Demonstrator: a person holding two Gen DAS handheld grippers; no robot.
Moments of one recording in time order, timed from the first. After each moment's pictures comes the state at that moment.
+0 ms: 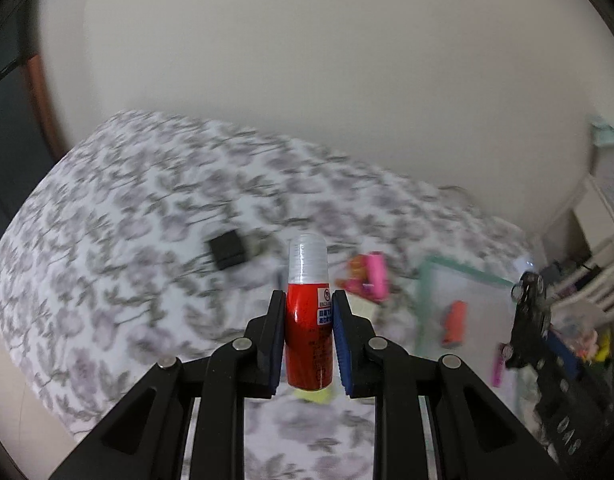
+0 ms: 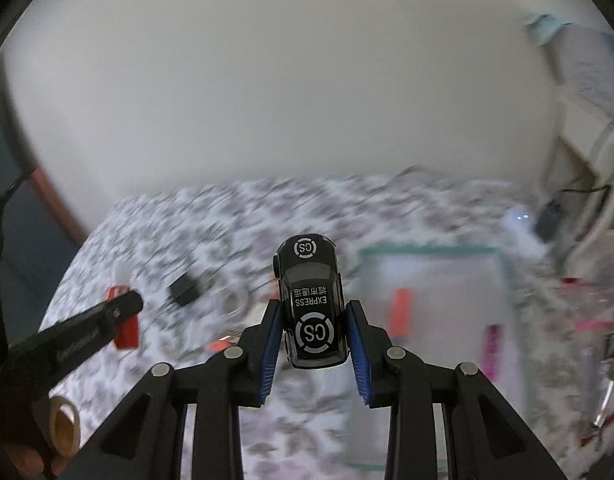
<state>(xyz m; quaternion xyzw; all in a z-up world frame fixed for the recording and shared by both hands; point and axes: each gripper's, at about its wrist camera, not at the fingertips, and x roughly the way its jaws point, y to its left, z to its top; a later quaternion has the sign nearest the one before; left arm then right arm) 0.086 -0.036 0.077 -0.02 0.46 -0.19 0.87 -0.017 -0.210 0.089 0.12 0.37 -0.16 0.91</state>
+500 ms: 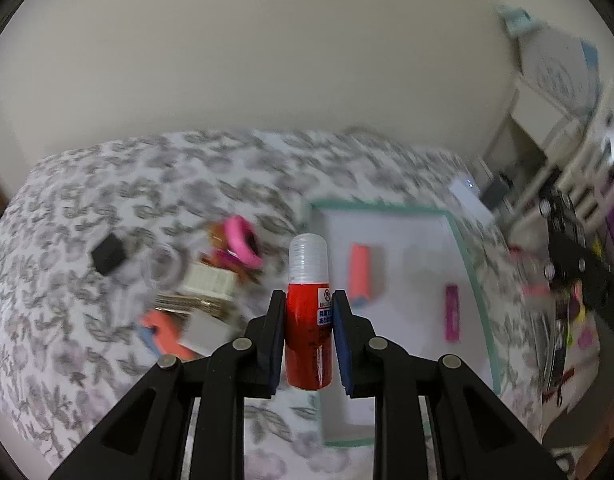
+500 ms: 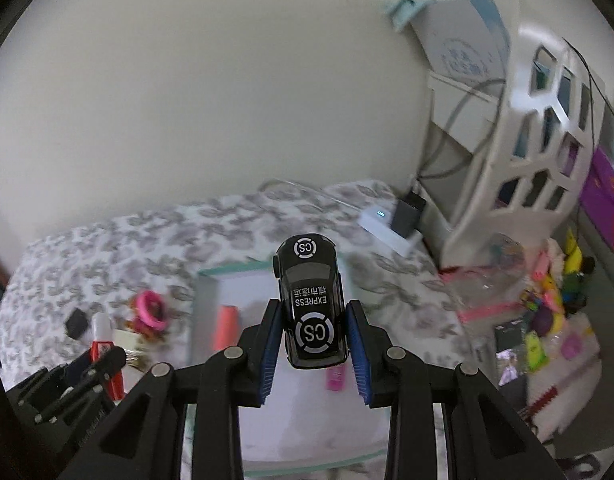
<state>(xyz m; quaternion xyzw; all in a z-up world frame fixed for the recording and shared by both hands) 0.018 -0.170 0.041 0.08 0.46 -0.29 0.84 -0.087 -0.333 0.096 0.12 0.36 -0.32 0.87</state>
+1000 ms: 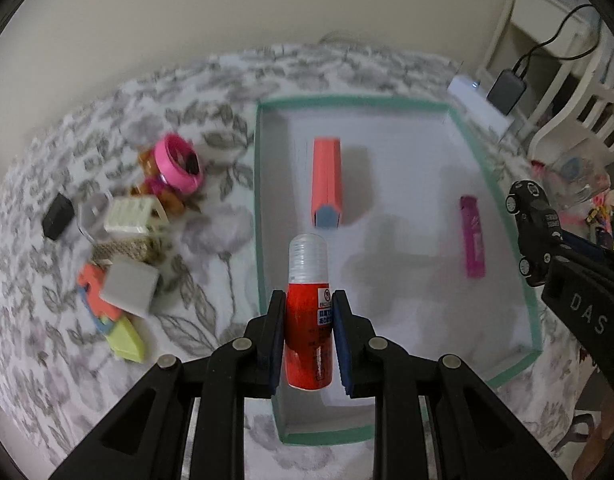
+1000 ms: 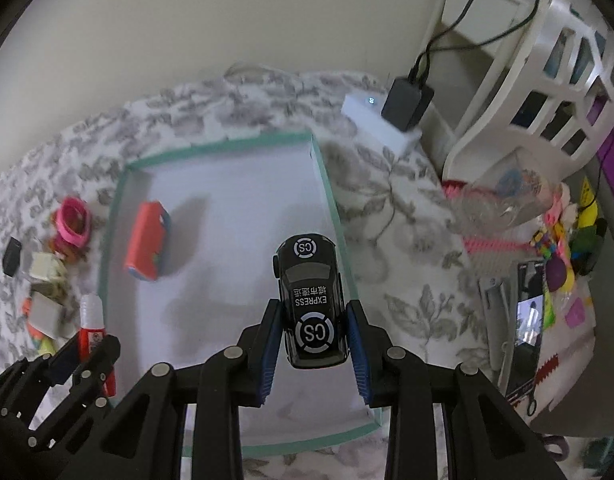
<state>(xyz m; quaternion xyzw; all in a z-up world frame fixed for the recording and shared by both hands) -0.002 -0.222 -0.048 0.16 0.53 -0.27 0.79 -0.072 -0.369 -0.010 0.12 0.51 -0.32 0.79</state>
